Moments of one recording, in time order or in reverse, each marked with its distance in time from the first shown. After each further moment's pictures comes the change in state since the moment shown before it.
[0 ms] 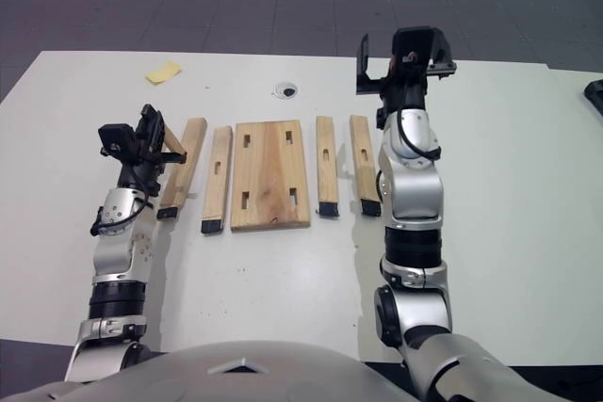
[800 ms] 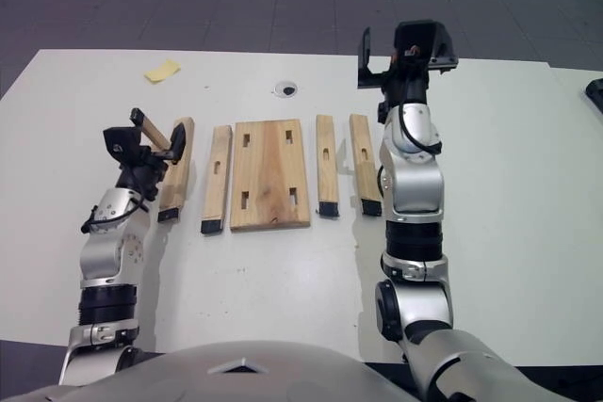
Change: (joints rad) left arm -0.021 0.030 0.032 -0.238 -0.053 0.187 -0.043; right arm -0.019 -0.009 -0.012 0.037 0.005 -0.032 -0.009
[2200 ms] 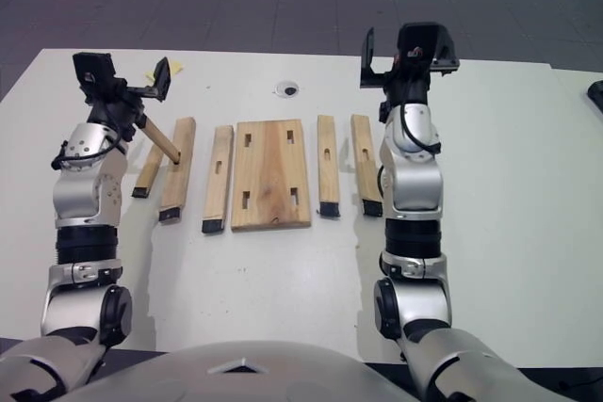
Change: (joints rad) left arm -0.328 0.126 0.011 0.236 0.044 -0.029 -0.033; right arm -0.018 0.009 -0.022 0.060 0.010 -0.040 -0.009
